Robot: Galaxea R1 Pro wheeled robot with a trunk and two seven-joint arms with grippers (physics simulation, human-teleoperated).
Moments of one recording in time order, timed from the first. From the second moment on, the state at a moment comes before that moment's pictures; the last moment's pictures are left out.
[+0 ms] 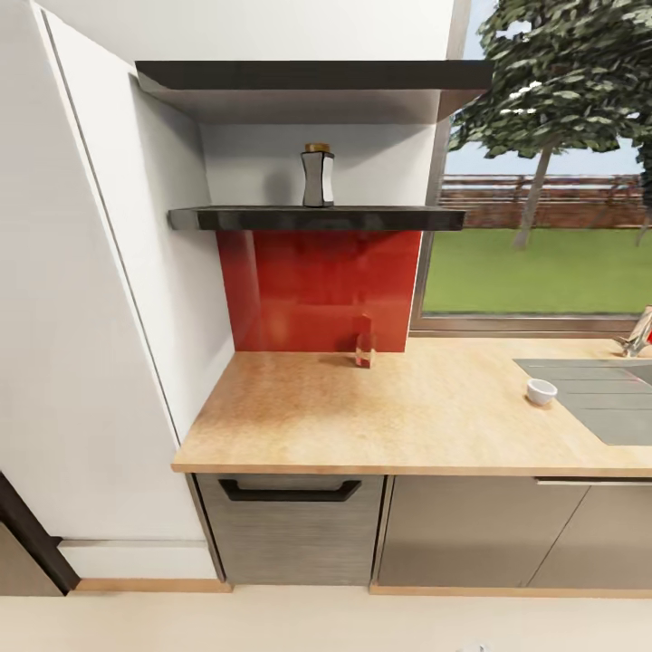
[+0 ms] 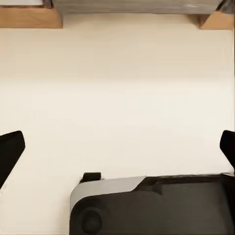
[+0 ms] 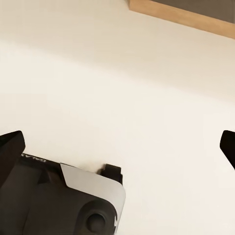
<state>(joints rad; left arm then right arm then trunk) -0.02 -0.04 -0.03 -0.34 0.00 -0.33 0.01 -0.42 -0.05 0.05 -0.03 0.18 -0.07 0.14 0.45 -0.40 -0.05</state>
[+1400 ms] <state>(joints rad) -0.92 -0.17 -0.60 -1.52 0.36 0.48 0.58 -0.42 -0.05 0.05 -0.03 0.19 -0.07 0.14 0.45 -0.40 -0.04</state>
